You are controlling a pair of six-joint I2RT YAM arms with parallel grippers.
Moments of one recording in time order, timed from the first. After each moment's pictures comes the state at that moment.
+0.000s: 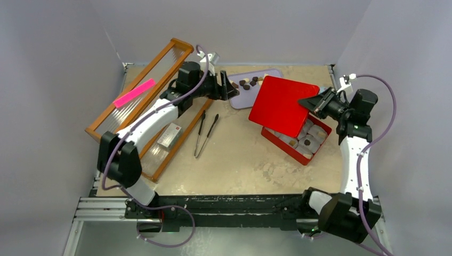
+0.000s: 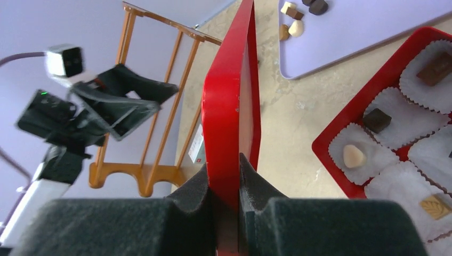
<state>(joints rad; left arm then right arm) -0.48 1.59 1.38 -0.10 0.42 -0.47 -0.33 1.08 0.97 -0.28 -0.92 0.70</state>
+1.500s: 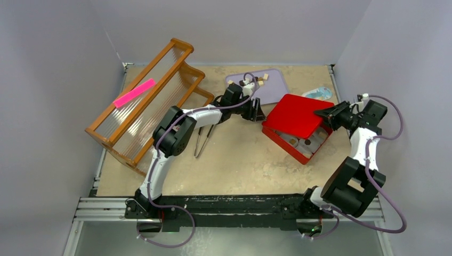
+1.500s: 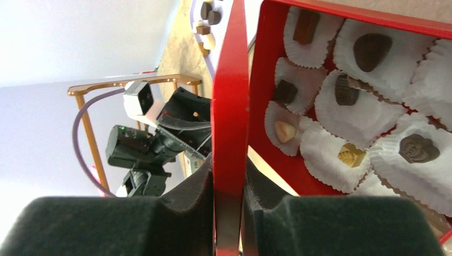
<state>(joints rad) -0.67 2.28 1.59 0.22 0.55 -0.47 -0.60 1.32 0.94 -0.40 -0.93 0.67</state>
